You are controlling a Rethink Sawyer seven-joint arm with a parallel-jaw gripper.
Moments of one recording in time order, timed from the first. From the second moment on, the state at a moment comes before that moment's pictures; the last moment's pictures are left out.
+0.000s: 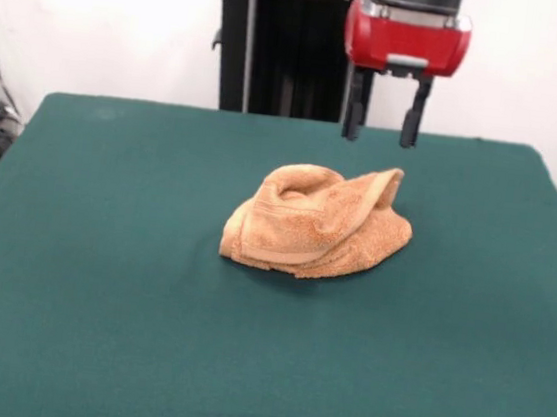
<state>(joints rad) -0.11 -0.83 0.00 1.88 -0.04 0.26 1.57</state>
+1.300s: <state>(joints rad) -0.12 -0.57 0.02 1.88 -0.04 0.01 1.57</state>
